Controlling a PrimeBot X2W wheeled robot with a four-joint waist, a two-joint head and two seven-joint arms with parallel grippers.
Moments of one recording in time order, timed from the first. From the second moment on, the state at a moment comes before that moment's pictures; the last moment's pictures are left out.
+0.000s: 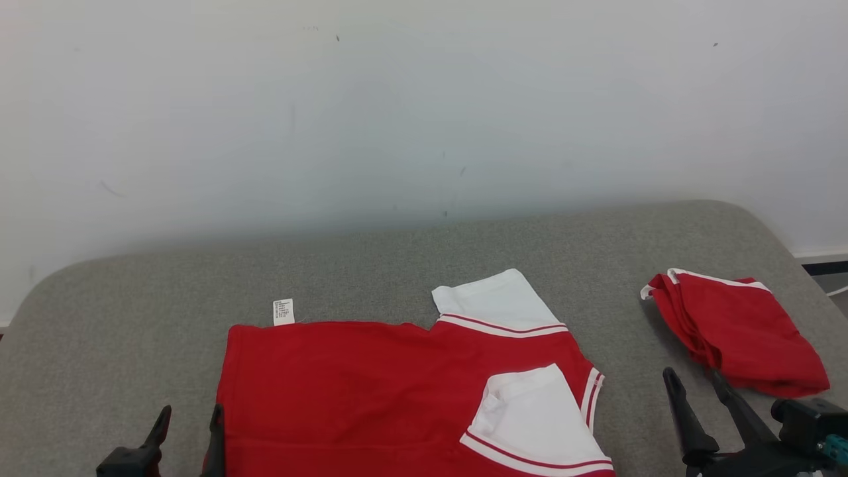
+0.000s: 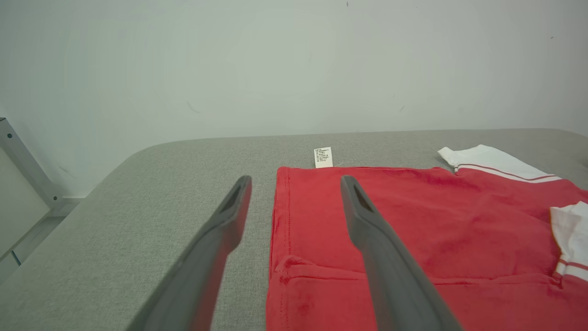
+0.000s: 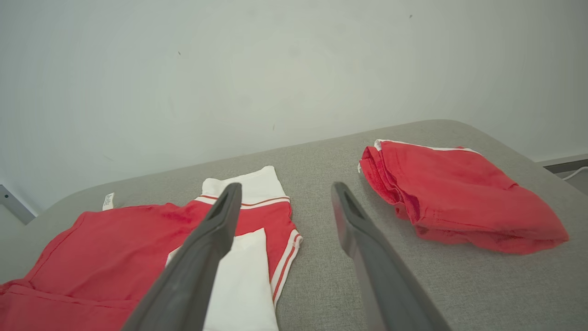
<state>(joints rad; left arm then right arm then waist) -0.02 0.25 -0.28 0.31 -0.26 0.12 -0.19 0.11 -0.19 0.01 0.08 0.47 0.05 -0.03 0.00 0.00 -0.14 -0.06</state>
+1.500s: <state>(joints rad) -0.91 0.08 -0.39 0.76 -0.25 0.04 0.53 -0.85 -0.25 0.10 0.56 0.53 -0.09 0.67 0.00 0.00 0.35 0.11</state>
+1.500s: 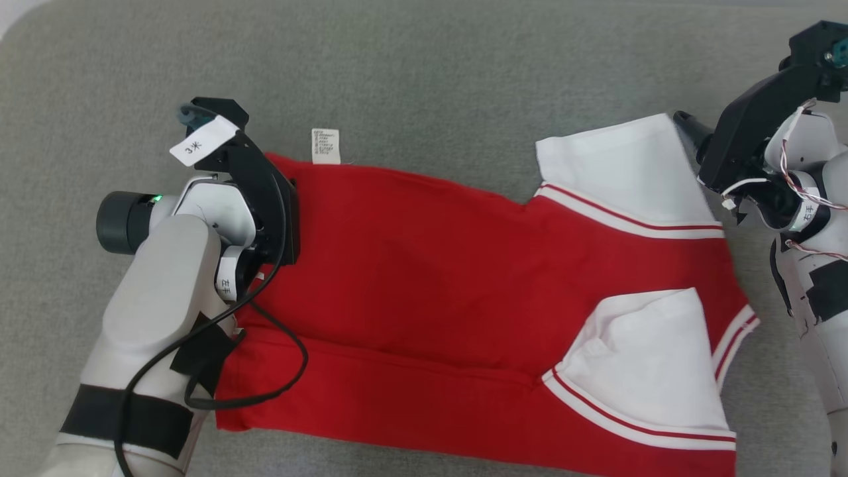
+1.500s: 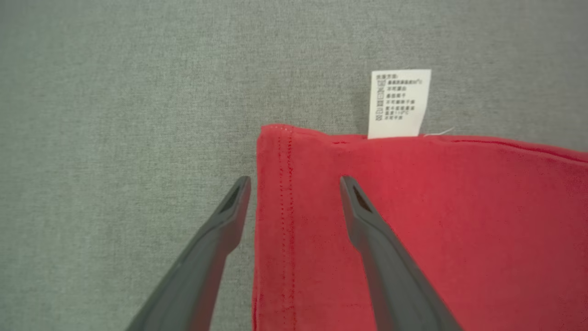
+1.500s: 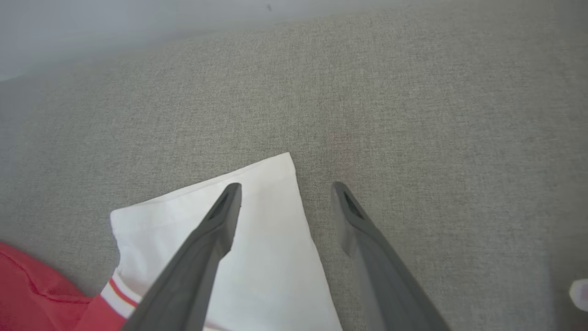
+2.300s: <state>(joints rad) -1.03 0.05 -0.37 0.92 -0.27 0.03 0.44 -0.98 -0.23 0.12 0.76 0.47 -0.11 0.61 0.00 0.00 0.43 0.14</state>
